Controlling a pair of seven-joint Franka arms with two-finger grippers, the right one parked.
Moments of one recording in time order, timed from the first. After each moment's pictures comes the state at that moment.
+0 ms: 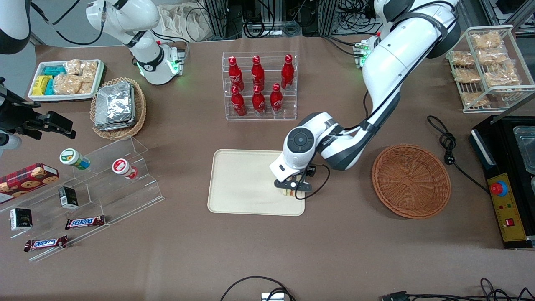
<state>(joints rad) -0.19 0.80 -0.59 -1.50 0.46 2.14 -0.74</state>
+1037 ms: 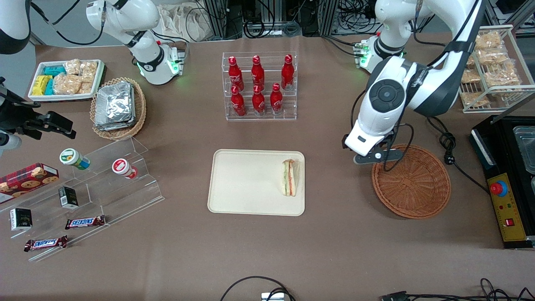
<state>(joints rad) 0.16 0.16 -0.63 -1.93 0.23 1.92 -0.63</state>
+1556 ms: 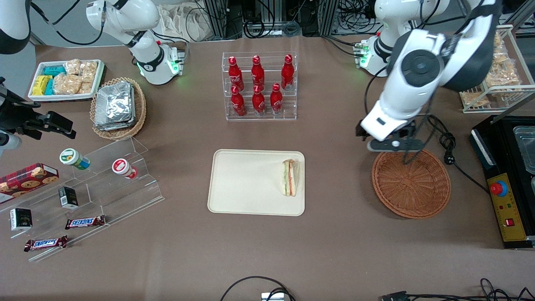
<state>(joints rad) 0.01 0.01 -0.36 -1.90 0.12 1.84 -0.28</state>
